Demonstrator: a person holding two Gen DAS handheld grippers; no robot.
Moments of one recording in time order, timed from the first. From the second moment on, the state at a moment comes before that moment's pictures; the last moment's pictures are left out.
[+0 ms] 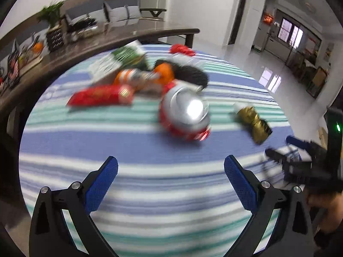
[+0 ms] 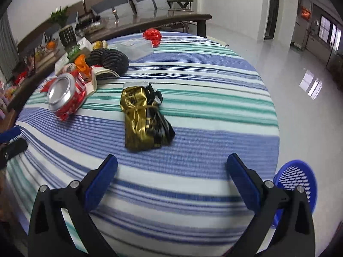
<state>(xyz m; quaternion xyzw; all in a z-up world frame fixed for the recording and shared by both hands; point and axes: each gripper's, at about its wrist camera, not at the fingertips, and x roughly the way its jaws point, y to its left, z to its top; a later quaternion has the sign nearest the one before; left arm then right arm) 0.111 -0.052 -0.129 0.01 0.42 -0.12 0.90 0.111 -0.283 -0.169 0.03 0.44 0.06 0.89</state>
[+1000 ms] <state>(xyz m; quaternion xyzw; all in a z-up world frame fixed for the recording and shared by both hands) 0.121 -0.023 -0.135 -0.01 0.44 -0.19 0.88 0.202 -0.245 -0.139 0.01 0.56 0.12 0.82</state>
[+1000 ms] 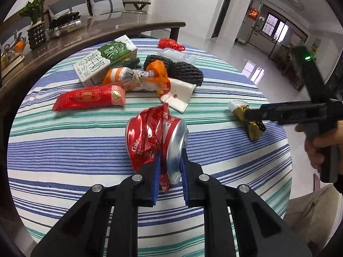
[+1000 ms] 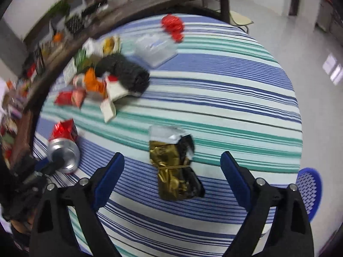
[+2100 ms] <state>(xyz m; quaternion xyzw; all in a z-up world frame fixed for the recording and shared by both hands) 0.130 -0.035 -0.140 0.10 0.41 -0.19 0.88 0.165 -0.241 -0.129 0.00 0.53 0.18 0.83</state>
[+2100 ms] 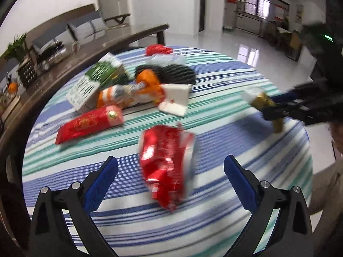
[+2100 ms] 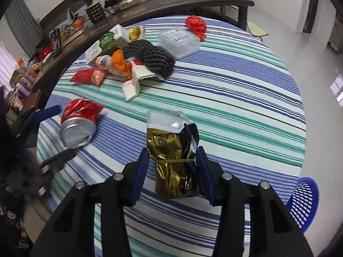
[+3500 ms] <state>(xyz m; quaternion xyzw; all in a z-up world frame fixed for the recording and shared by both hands) 0.133 -0.567 -0.241 0.08 0.50 -0.43 0.75 0.060 -0.713 -0.238 0.26 0.50 -0.16 0.81</state>
